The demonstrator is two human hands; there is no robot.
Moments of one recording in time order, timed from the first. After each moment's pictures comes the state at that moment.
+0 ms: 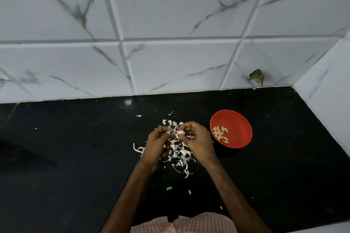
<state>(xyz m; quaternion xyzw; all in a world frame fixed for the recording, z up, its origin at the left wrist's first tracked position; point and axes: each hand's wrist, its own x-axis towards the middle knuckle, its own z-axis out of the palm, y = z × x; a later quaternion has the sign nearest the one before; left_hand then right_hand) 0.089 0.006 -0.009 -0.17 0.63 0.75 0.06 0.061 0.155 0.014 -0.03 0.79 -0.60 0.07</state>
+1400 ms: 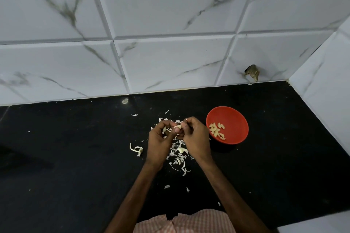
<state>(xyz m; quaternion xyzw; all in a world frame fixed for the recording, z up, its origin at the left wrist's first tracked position) 0.084 0.030 -0.011 -0.07 0.65 0.76 -0.07 0.060 0.151 0.012 0.01 0.82 -0.57 -0.01</state>
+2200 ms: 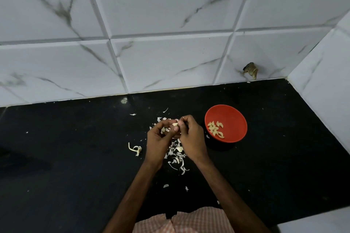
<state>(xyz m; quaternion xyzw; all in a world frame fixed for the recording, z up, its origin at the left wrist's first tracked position) 0.085 0.035 -0.009 -0.08 0.58 0.81 -0.05 0.063 0.147 0.016 -0.01 0.84 -0.55 0.00</state>
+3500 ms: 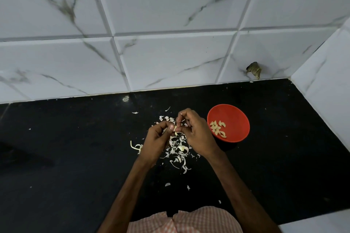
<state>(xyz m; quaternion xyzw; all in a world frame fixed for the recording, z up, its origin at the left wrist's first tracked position) 0.090 0.010 0.004 -0.01 0.69 0.73 0.02 0.051 0.166 0.029 -0.21 0.82 -0.52 0.02</state>
